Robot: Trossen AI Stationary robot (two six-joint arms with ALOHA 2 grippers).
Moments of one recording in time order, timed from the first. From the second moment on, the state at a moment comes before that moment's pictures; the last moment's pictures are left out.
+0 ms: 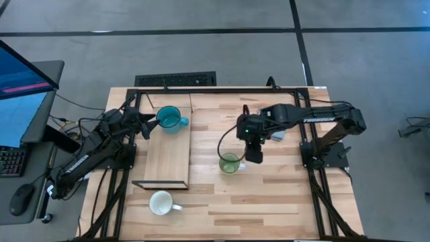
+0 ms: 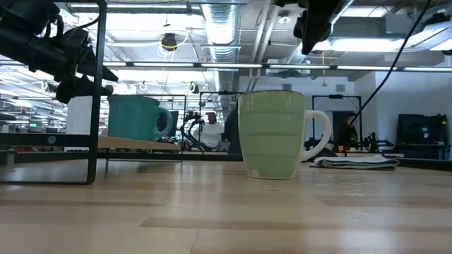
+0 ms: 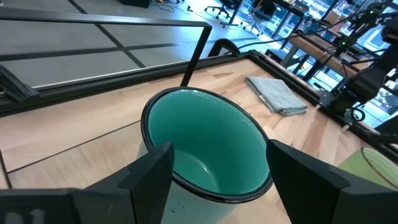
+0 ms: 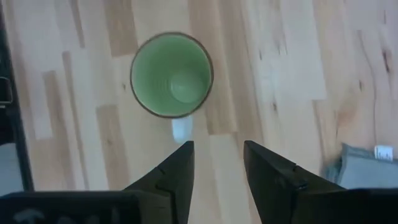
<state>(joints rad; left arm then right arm) 0.78 0.12 0.24 -0.39 0.23 -0.36 0.04 1.56 1.51 -1.18 -0.09 0.16</state>
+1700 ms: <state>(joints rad) 0.78 0.12 0.24 -0.39 0.26 -0.37 0.22 1.80 1.43 -1.09 -0.05 0.30</state>
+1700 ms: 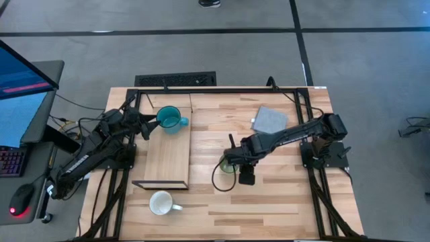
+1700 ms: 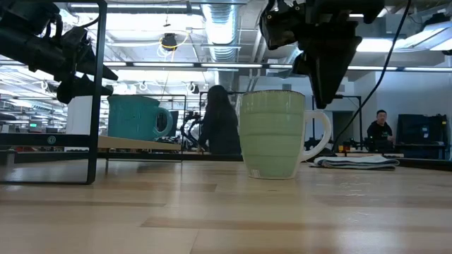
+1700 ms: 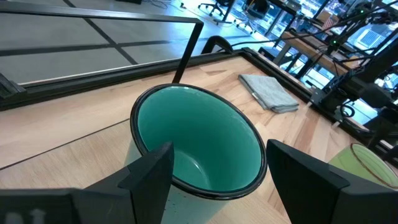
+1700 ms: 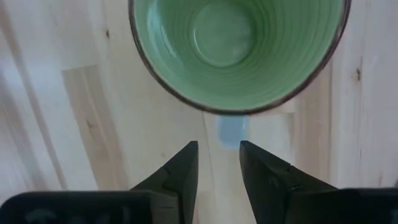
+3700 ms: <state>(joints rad) 0.78 0.12 0.24 -0.40 0.26 -0.37 0.19 1.80 1.36 -0.96 -0.08 0.23</state>
